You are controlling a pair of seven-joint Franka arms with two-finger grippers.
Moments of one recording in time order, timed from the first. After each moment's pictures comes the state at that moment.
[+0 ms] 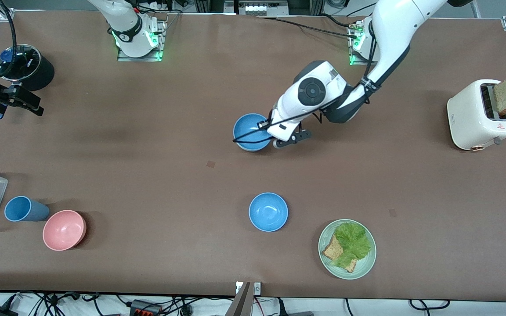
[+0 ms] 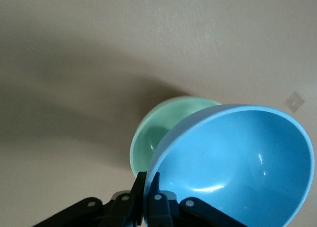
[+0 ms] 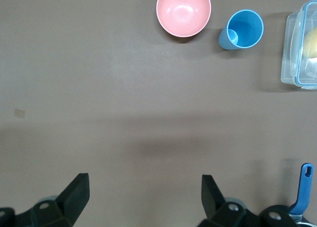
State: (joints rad) left arm -0.02 0.58 -0.78 -1.90 0.10 2.38 -1.18; right arm -0.04 -0.03 -0.02 -1.72 -0.02 1.69 -0.02
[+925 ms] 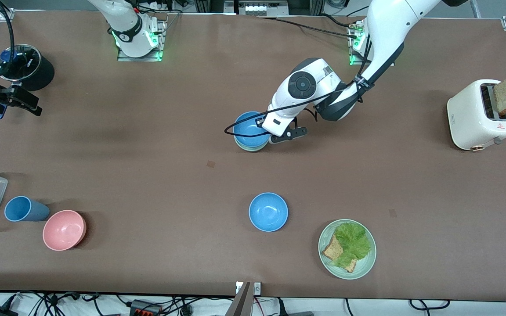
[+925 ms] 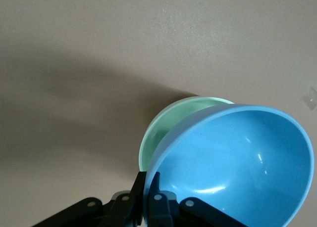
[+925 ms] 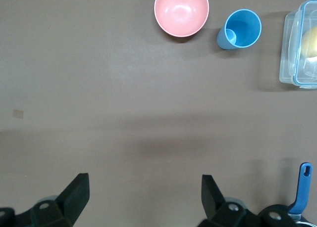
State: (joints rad) left arm -0.04 0.59 -0.76 -1.91 0.19 2.38 -1.19; right arm -0.04 -0.03 -0.02 -1.72 -0.02 1.69 -0.02
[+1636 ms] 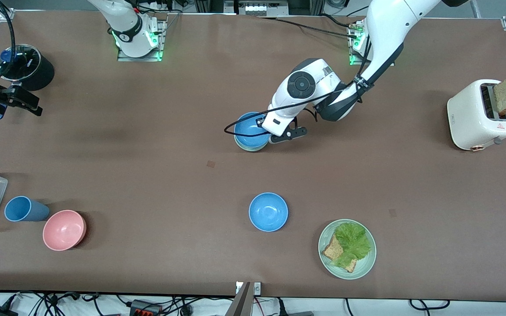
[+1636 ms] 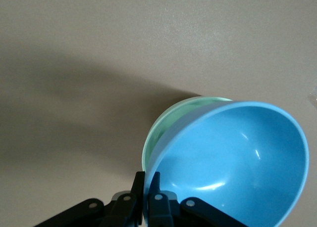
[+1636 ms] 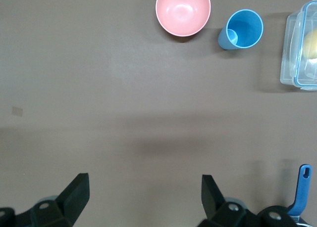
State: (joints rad) left arm -0.04 0.59 -0.76 -1.91 0.20 2.38 -1.19; right arm -0.04 -0.03 -0.02 -1.72 -0.02 1.69 -0.04
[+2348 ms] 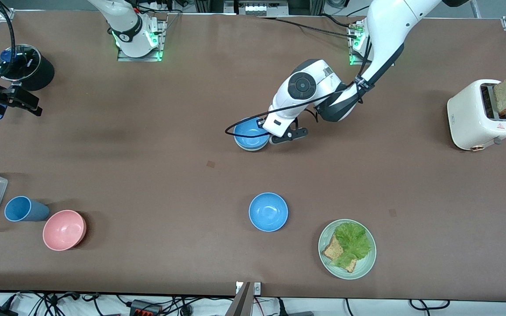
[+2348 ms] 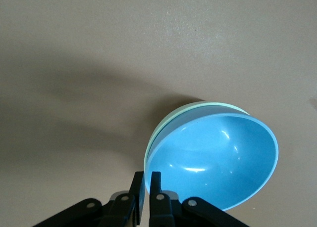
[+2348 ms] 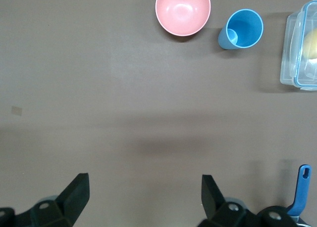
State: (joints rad) left arm -0.04 0.59 -0.76 -1.91 0.20 2.38 -1.19; right arm -0.04 -0.03 -0.02 -1.72 -0.02 1.69 -0.04
